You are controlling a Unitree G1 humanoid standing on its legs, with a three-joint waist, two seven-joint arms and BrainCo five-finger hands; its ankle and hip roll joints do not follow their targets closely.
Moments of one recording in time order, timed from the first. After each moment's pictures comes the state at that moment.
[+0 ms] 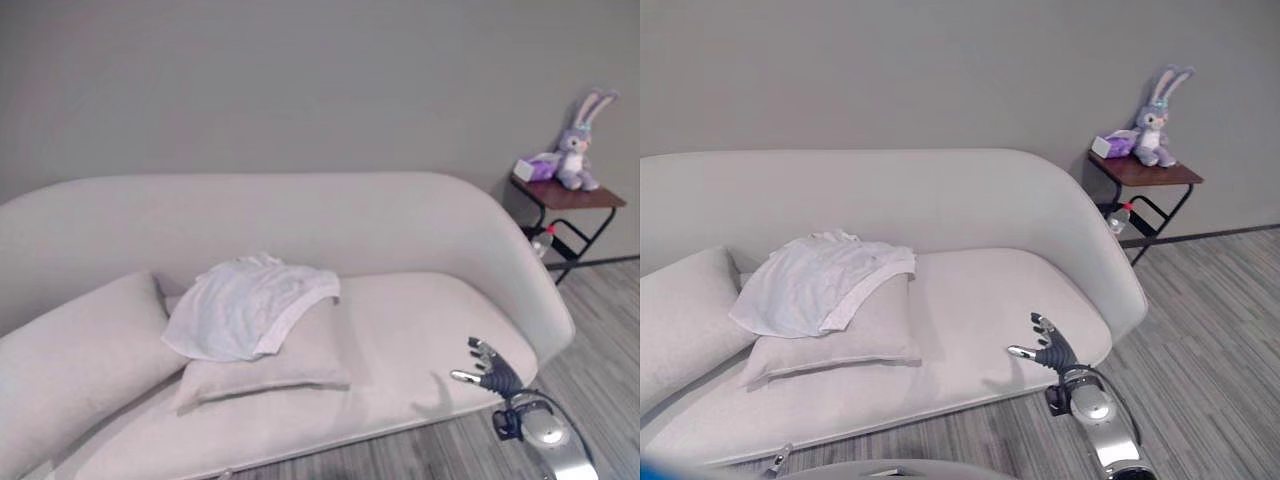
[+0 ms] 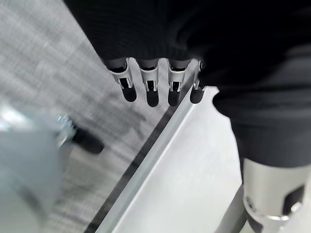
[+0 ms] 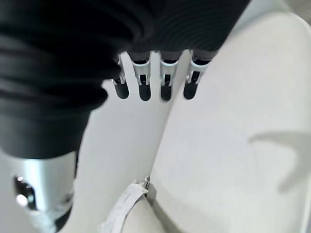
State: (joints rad) left arm 0.11 0.19 0.21 1.32 -0.62 -0.15 0.01; right arm 0.13 -0.49 0.17 0.24 0.03 -0.08 0.03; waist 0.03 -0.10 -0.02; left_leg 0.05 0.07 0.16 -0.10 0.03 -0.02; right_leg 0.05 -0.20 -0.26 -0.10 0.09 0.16
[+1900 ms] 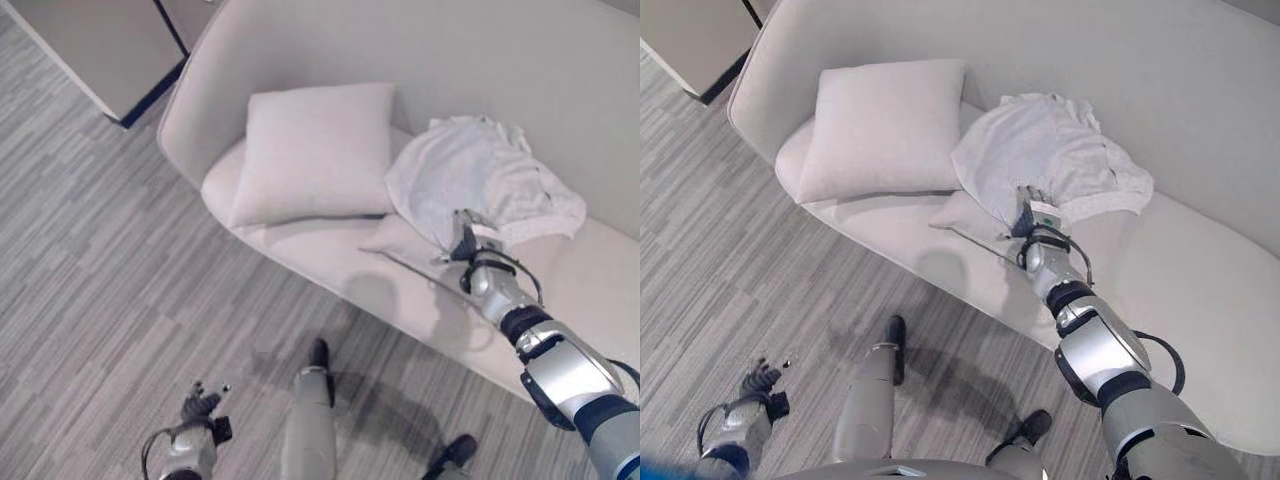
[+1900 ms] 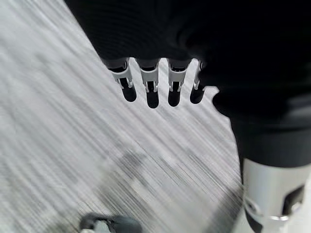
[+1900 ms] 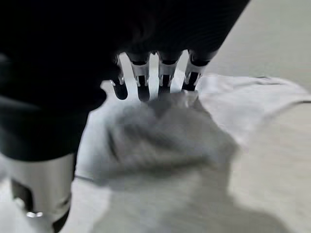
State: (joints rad) left arm -0.09 0.37 -0.02 1.14 -0.52 -0.21 0.19; right arm -0.90 -0.37 0.56 1.20 -0.49 0.06 -0.46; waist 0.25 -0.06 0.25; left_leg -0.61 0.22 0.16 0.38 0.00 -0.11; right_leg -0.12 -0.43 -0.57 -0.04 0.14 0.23
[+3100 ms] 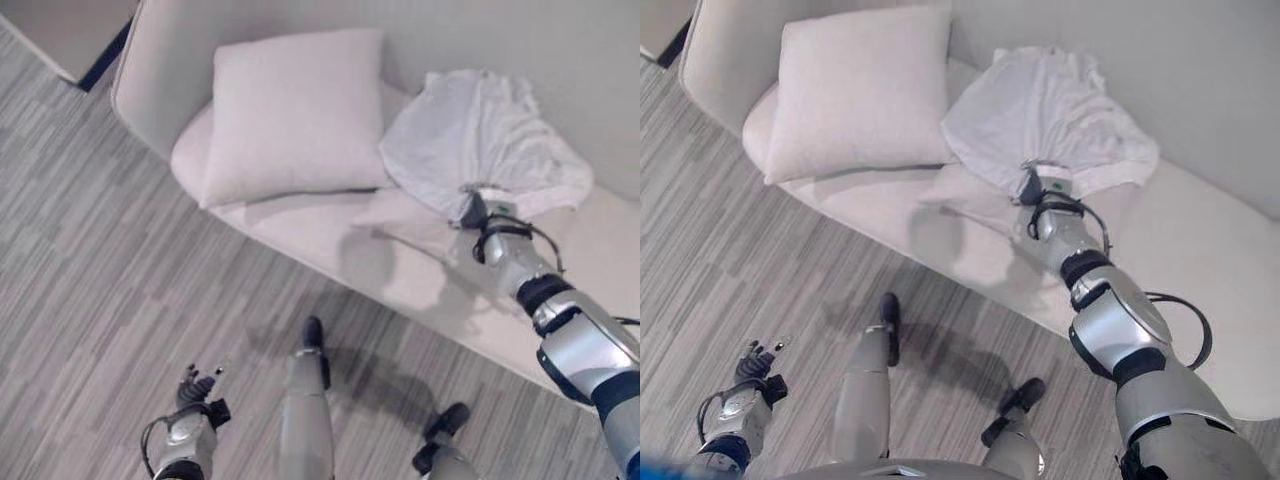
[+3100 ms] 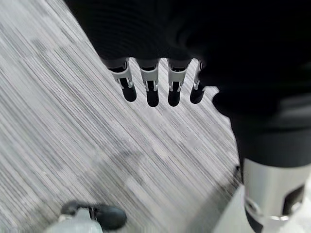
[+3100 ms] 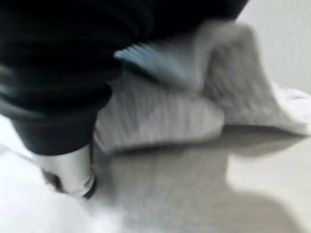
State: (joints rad) left arm -0.11 0.39 0.05 1.08 -0.56 -0.23 0.19; right arm -0.94 -0.44 0.69 1.02 -0.44 0.03 -0.36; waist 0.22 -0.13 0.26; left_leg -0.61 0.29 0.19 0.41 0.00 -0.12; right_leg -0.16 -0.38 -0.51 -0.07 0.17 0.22
